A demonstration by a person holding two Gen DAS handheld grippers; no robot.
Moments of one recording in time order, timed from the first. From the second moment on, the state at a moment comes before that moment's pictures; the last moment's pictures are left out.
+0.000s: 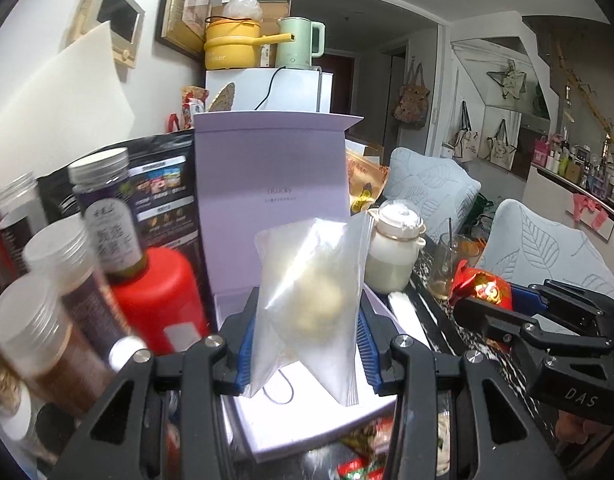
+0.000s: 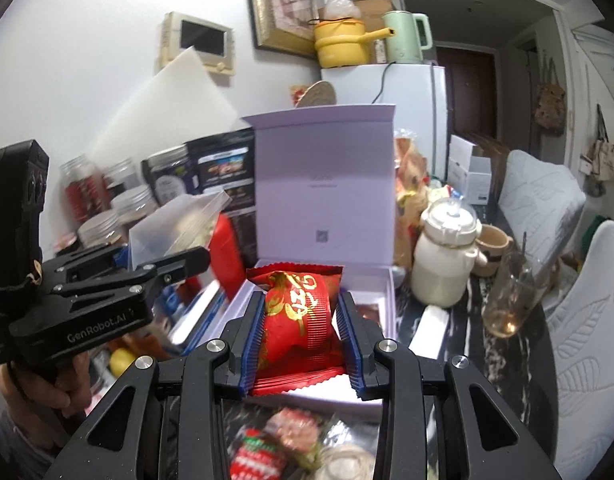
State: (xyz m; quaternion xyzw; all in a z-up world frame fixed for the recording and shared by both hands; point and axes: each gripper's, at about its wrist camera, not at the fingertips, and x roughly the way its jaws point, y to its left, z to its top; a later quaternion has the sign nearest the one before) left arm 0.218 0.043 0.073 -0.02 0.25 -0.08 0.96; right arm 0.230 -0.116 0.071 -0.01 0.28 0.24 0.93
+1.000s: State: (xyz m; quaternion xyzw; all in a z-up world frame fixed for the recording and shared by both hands) left arm 0.347 0.051 0.023 -0.01 0.31 0.00 0.95; right arm 0.392 -0.116 0.016 0.02 0.34 0.21 0.92
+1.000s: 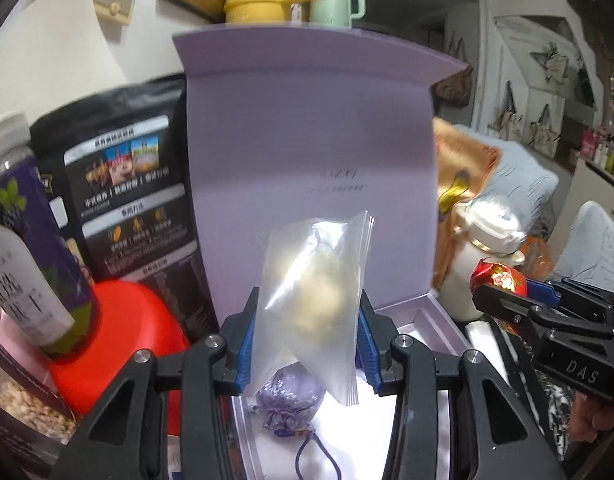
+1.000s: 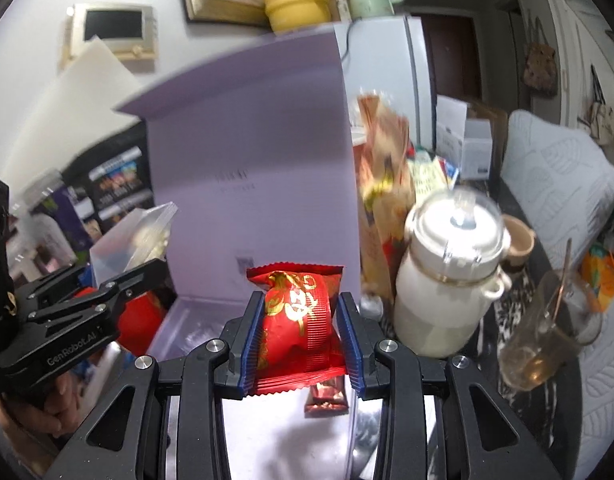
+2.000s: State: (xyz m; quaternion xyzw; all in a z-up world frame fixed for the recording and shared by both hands) left arm 0.373 0.050 -0.014 -0.03 0.38 0.01 0.92; right arm 0.405 -0.111 -0.011 -0.01 0.38 0.19 0.90
